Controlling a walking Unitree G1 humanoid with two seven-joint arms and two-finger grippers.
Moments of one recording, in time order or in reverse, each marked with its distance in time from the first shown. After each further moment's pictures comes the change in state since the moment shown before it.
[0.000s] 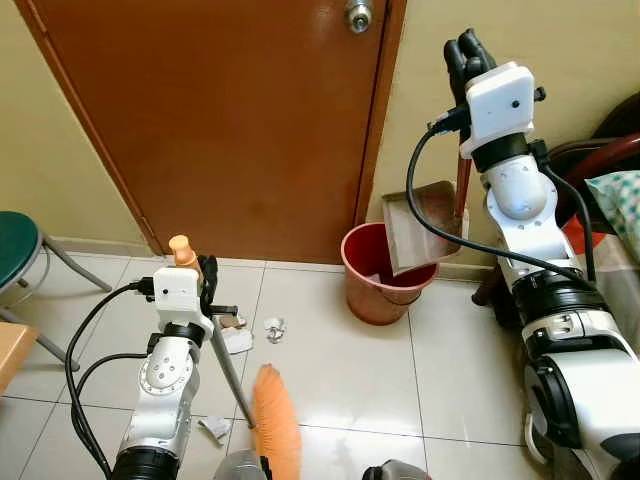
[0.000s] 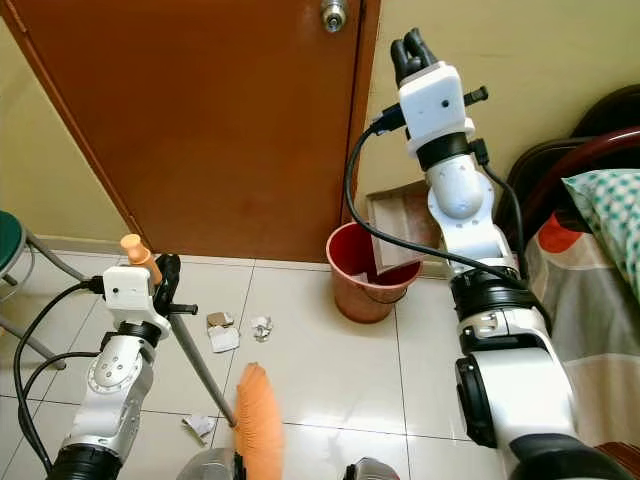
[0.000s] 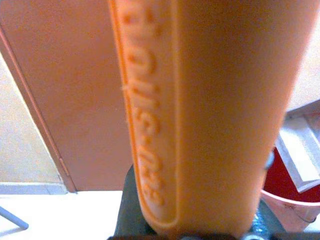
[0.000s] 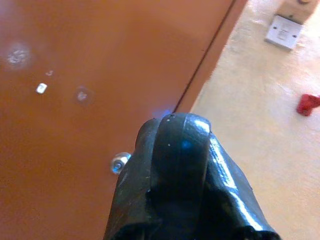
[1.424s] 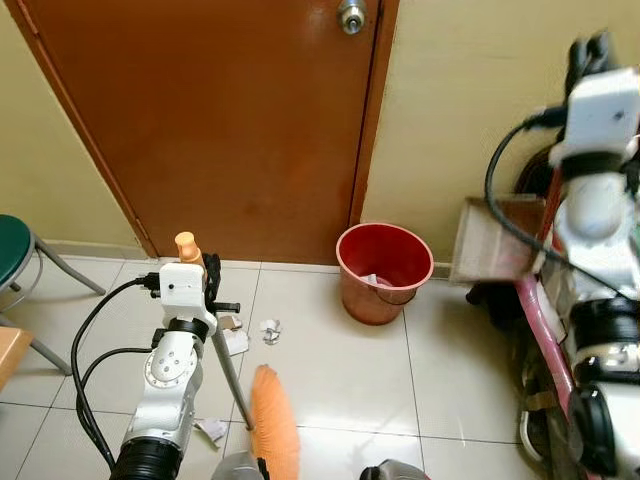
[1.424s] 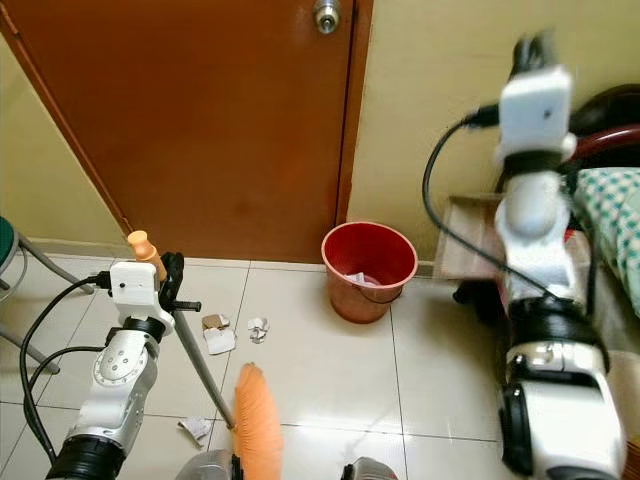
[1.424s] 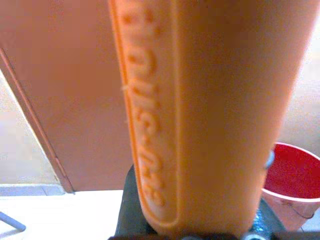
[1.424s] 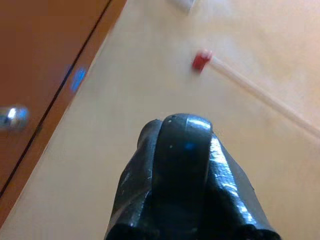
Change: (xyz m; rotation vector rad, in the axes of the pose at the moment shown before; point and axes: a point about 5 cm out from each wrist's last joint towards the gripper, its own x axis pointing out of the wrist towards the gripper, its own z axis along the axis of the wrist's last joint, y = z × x) left arm 0.007 -0.002 -0.002 0.010 0.015 -0.001; right arm -0.046 -0.062 -0.025 -0.159 0.160 -0.293
